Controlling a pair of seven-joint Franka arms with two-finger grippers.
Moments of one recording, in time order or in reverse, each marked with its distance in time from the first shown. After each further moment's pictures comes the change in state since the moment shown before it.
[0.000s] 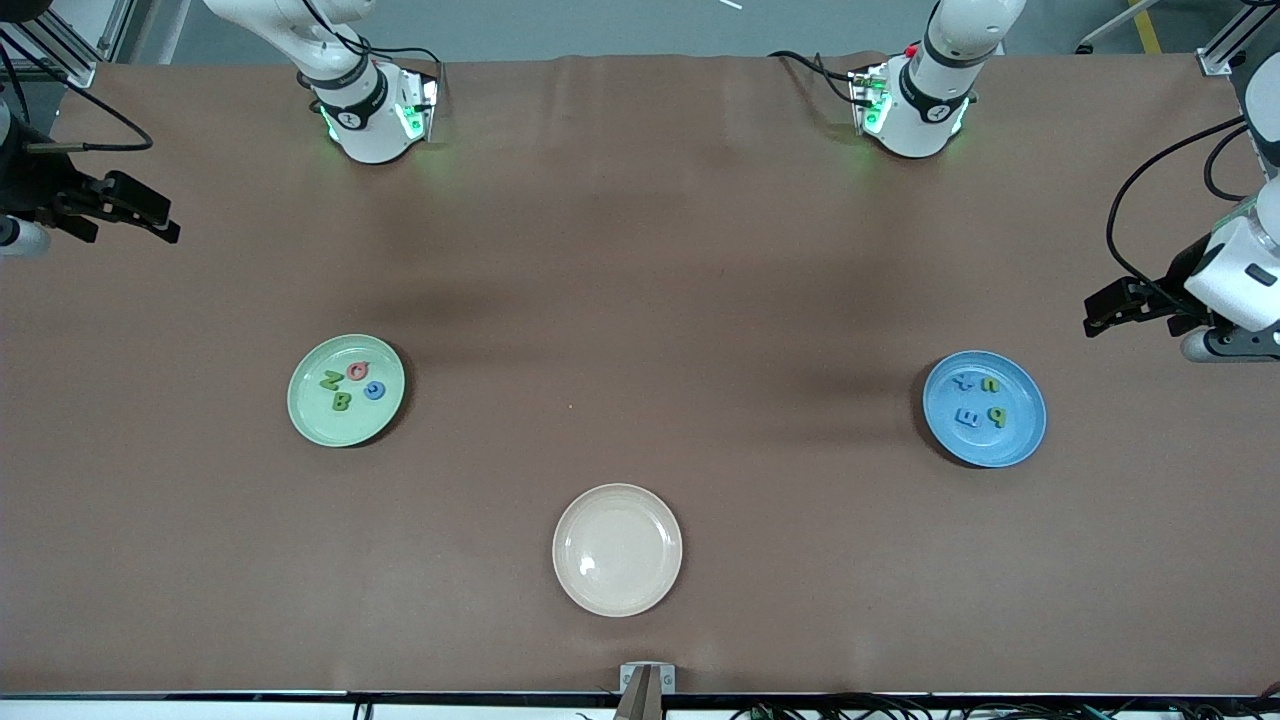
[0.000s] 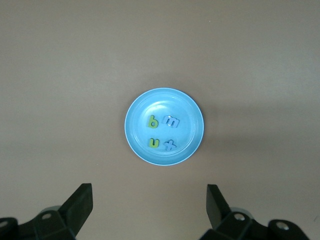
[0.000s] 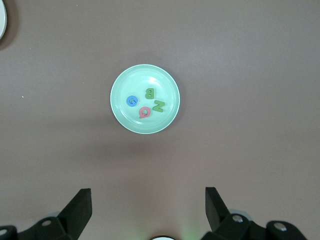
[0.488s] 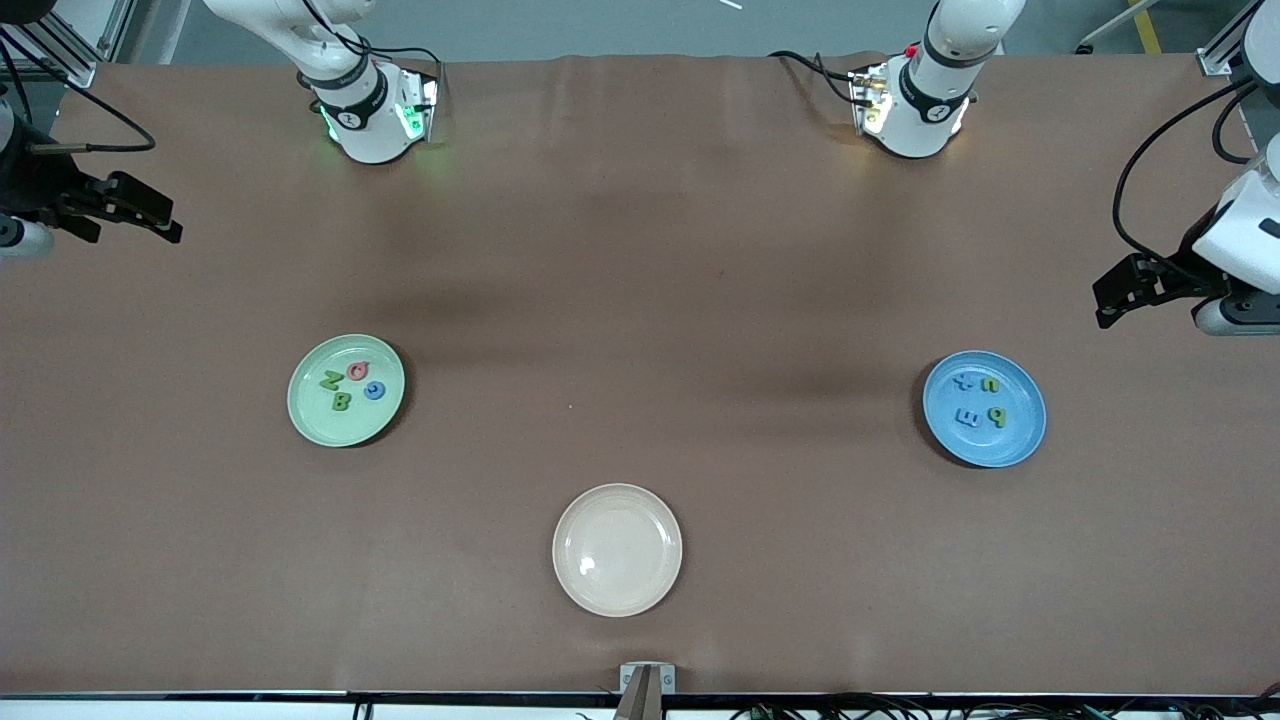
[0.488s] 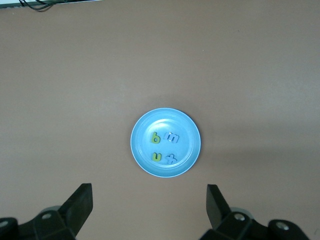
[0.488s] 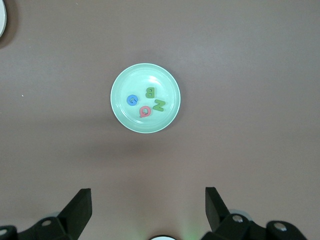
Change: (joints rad) left arm -0.006 -0.072 -0.023 0.065 -0.010 -0.011 -0.004; right arm 0.001 0.000 0.002 -0.002 0.000 0.000 0.000
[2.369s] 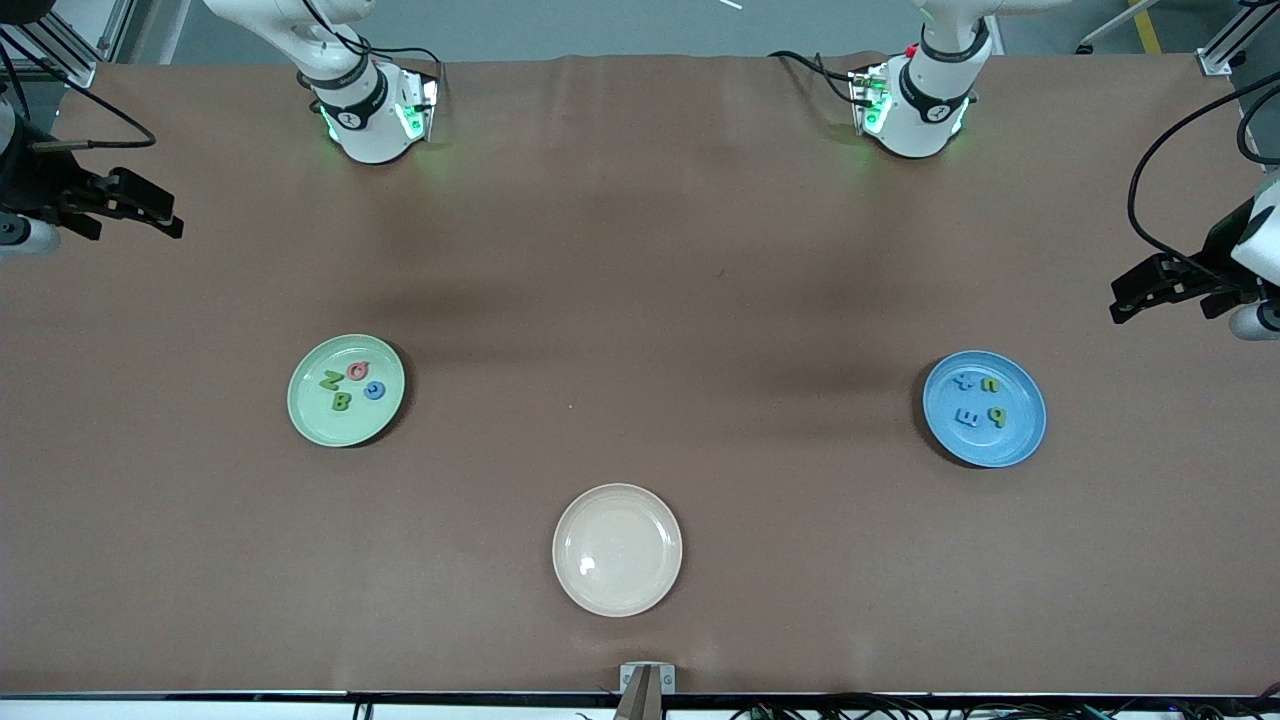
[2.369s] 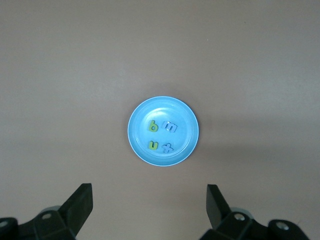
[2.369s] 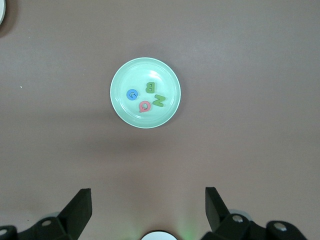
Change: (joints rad) left arm -1.086 0.014 1.143 0.039 -0.070 -0.069 0.003; right arm -0.001 0.000 -0.002 0.000 -0.001 -0.019 -0.031
